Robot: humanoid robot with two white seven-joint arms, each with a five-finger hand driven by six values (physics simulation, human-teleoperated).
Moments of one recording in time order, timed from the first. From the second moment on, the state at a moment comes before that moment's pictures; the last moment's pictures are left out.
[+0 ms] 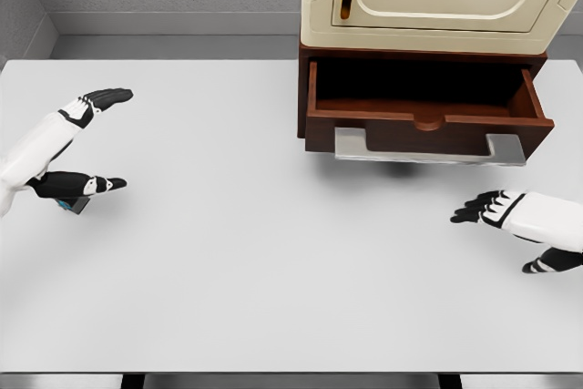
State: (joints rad) left arm -0.01 0.64 0.03 -1.67 -0.07 -0.61 -0.34; right arm 0.14 -1.02 0.01 -1.76 0.20 -0.61 0.61
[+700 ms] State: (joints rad) left arm 0.19 0.83 0.01 -1.65 0.25 -0.61 -0.01; right arm 0.43 -0.99 -0.35 -1.76 -0.05 -0.61 0.61
